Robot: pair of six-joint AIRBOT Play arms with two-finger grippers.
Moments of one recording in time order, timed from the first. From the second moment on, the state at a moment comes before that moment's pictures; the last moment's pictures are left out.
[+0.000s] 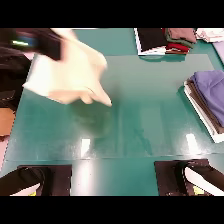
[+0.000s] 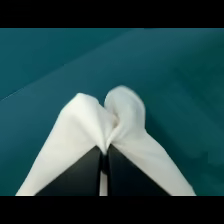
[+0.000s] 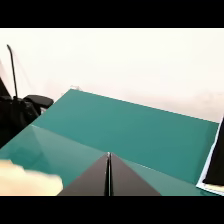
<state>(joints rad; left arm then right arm) -0.72 -1.15 1.77 1.73 -1.14 -1.59 -0.05 -1.04 1.85 -0.89 1.05 1.29</state>
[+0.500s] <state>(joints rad) -0.76 -1.44 1.78 1.58 -1.16 -1.54 -0.09 -1.04 1.84 -0.89 1.12 1.29</state>
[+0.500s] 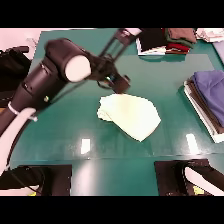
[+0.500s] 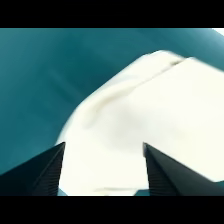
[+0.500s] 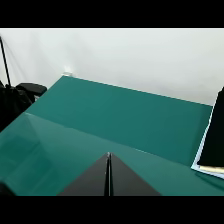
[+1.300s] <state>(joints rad) -0.48 -1.48 1.08 1.00 -0.93 -1.48 -0.09 -1.04 1.83 -0.89 1.13 1.29</state>
